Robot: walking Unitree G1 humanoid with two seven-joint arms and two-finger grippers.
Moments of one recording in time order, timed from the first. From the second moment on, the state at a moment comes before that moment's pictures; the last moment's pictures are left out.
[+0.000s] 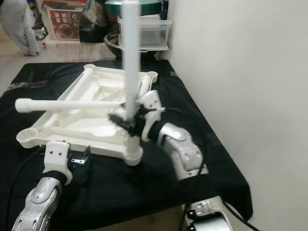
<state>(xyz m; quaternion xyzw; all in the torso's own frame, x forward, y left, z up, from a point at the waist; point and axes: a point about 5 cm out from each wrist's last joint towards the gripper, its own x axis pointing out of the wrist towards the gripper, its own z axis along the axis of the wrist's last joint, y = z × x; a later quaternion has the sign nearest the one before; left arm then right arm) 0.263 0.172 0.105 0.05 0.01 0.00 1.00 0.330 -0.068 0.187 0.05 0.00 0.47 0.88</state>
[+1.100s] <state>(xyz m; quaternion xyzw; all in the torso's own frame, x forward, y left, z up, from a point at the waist) 0.263 0.174 0.108 0.06 0.00 -0.01 1.00 0.313 -0.085 0.194 0.07 0.01 0.43 0.90</state>
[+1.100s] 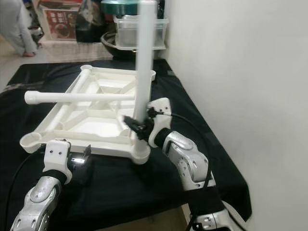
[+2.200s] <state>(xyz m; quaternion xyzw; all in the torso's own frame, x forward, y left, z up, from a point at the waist) 0.263 0.169 0.106 0.06 0.00 -0.02 1.00 0.332 -0.096 0.173 0.12 0.08 0.25 0.96</state>
